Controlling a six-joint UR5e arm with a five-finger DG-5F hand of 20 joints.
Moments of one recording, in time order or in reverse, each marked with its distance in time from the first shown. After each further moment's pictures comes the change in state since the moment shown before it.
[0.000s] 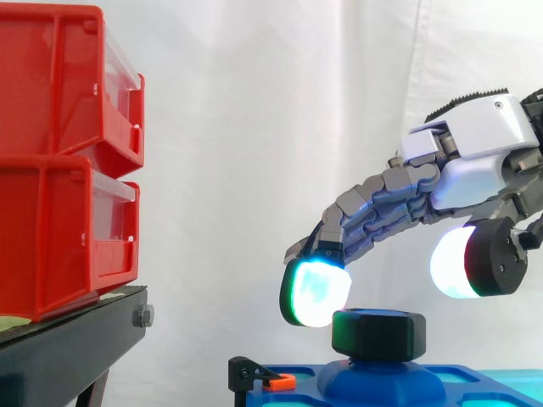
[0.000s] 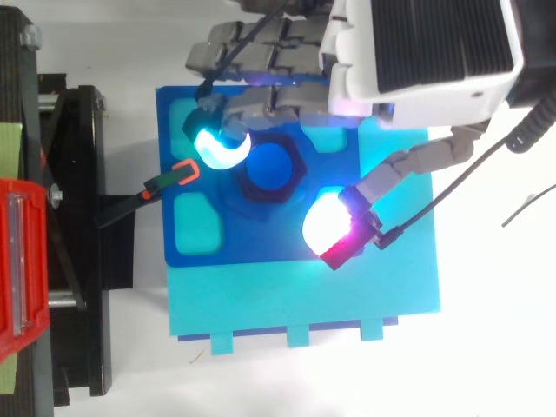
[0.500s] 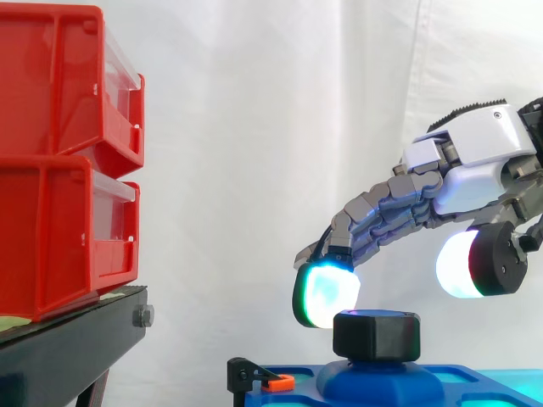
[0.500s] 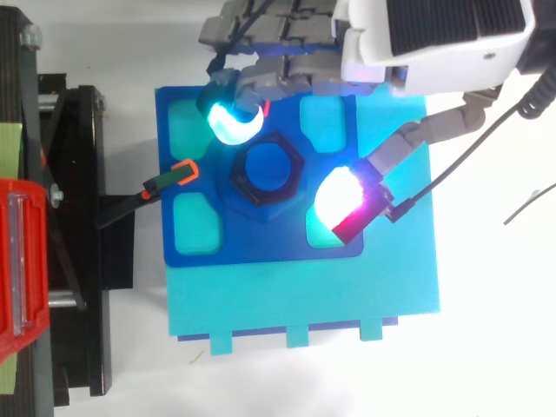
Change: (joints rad) arm -0.035 0.000 0.000 -0.008 -0.042 0.000
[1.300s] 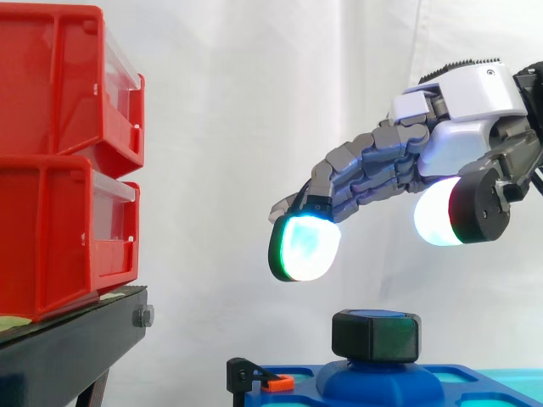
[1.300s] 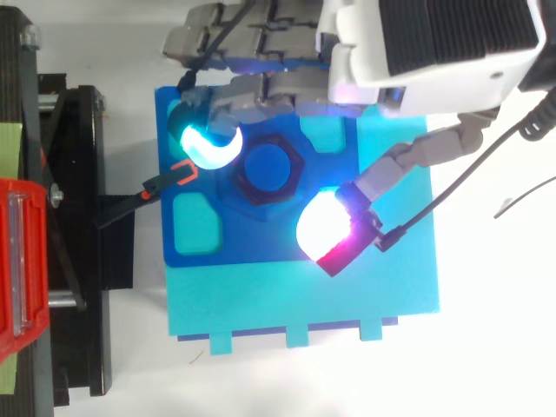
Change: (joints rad) arm 0.026 0.000 0.037 0.038 -0.004 -0.002
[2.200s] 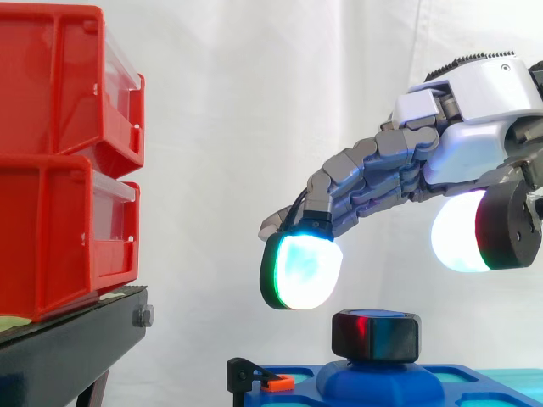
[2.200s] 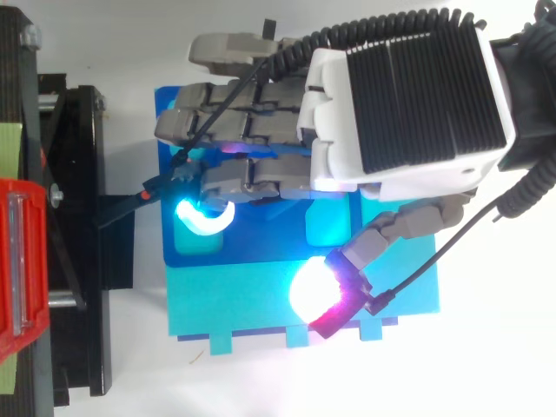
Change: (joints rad) arm 0.059 -0.008 -0.007 -0.007 0.030 -0.002
